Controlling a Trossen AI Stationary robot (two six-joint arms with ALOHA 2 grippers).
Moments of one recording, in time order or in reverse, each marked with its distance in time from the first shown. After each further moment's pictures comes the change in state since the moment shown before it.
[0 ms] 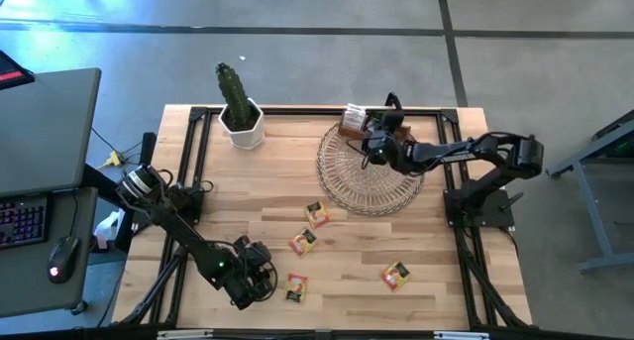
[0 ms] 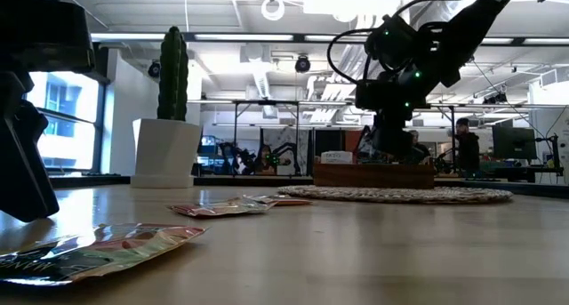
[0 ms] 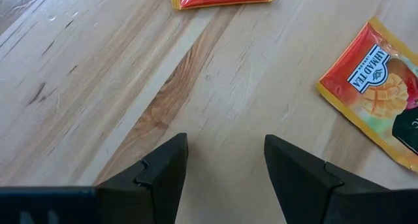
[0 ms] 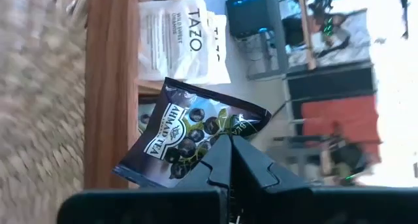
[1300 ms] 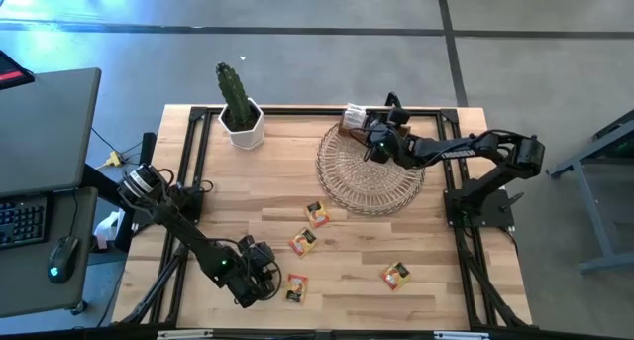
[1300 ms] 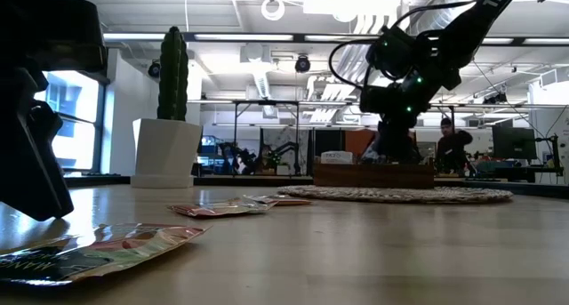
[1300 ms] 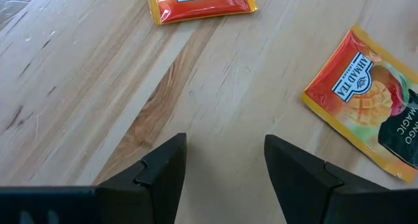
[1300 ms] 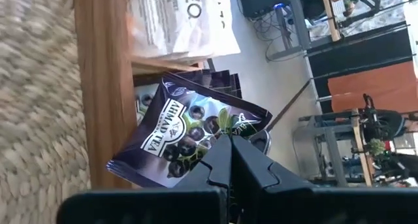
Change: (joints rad) left arm 0.020 0.000 0.001 0.053 0.006 0.078; right arm -0.079 0.000 0.000 -0.070 -0.076 0.162
